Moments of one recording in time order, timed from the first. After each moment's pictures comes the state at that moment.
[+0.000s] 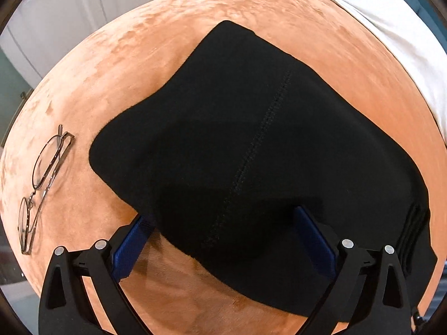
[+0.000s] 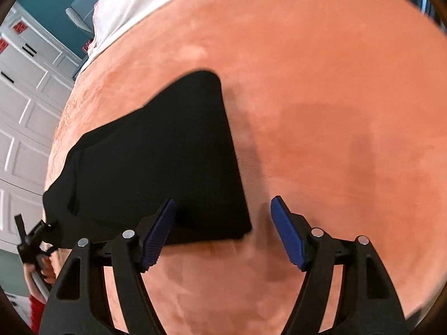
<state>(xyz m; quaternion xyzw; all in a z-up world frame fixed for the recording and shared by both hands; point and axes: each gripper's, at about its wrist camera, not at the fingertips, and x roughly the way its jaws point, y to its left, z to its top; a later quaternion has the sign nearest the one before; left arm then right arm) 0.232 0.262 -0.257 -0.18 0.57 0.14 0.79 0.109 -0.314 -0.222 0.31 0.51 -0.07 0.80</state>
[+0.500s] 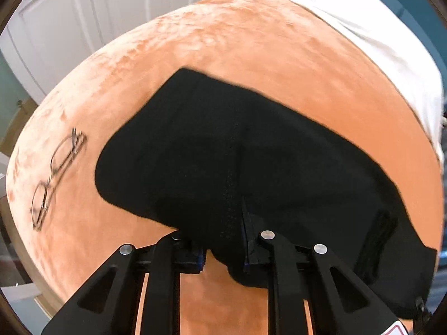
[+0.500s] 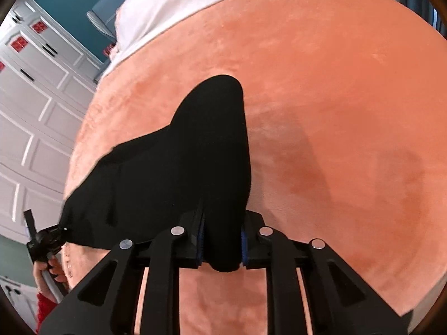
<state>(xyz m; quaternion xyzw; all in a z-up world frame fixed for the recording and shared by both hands) 0.197 0.216 -0.202 -0.18 0.55 0.09 0.81 0.068 -0.317 -0.135 0.26 0.48 -0.05 0.84</state>
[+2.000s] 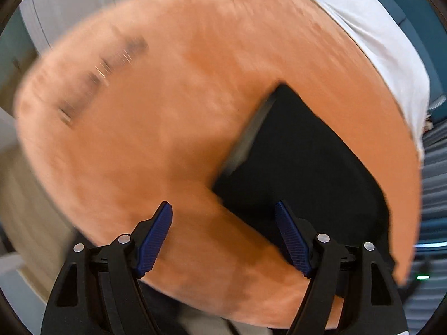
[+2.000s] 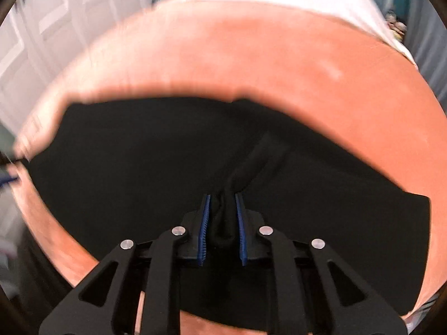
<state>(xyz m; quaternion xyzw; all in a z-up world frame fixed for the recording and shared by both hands) 0.083 0.246 -0.214 -0.27 0.58 0.05 0.76 0.107 -0.112 -0.203 -0.03 0.52 0.04 0.85</state>
